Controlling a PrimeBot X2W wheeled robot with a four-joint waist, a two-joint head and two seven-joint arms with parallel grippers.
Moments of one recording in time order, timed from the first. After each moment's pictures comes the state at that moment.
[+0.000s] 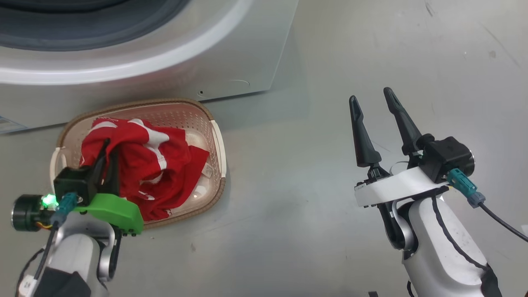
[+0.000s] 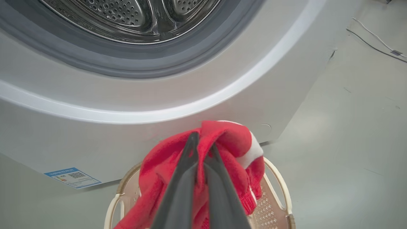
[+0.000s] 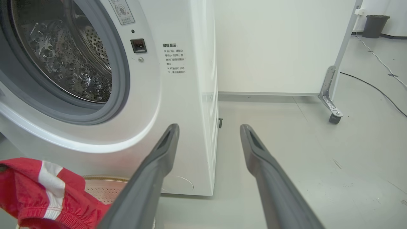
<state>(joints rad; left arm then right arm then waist) -0.27 0.16 -0.19 0.25 -0.28 0.08 -0.12 -0.31 -0.05 0.31 0.14 0.31 -0.03 -0.26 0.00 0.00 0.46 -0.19</state>
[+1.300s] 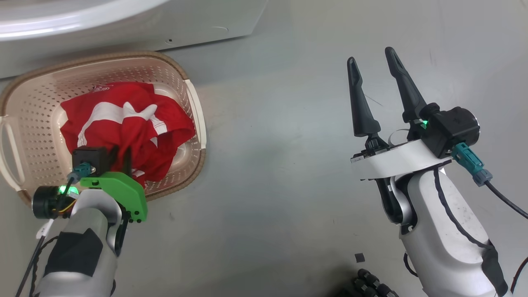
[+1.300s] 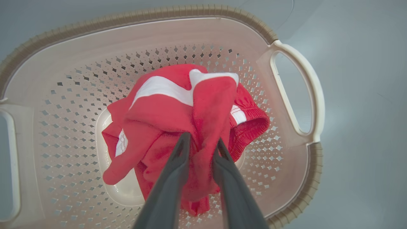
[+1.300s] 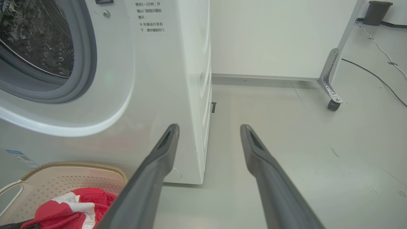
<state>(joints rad) -0.58 0.11 -0.23 0.85 -0.30 -0.01 -0.13 -0.43 -0.05 0.33 0.11 0.30 -0.05 -0.26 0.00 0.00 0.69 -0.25</state>
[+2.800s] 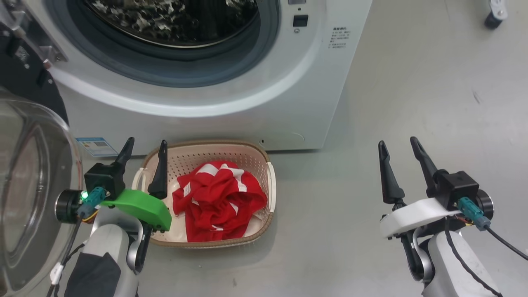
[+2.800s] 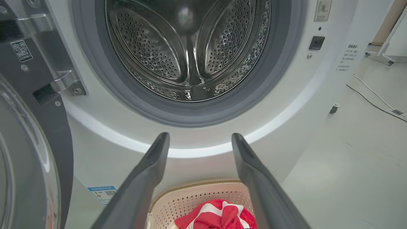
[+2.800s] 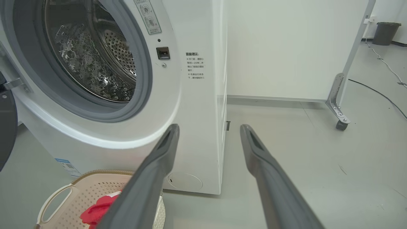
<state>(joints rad) -0.42 0.05 -0.20 0.57 -0.30 -0.05 -0.25 -0.21 -0.07 0.20 0.27 0.27 -0.03 -0.26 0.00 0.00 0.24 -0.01</state>
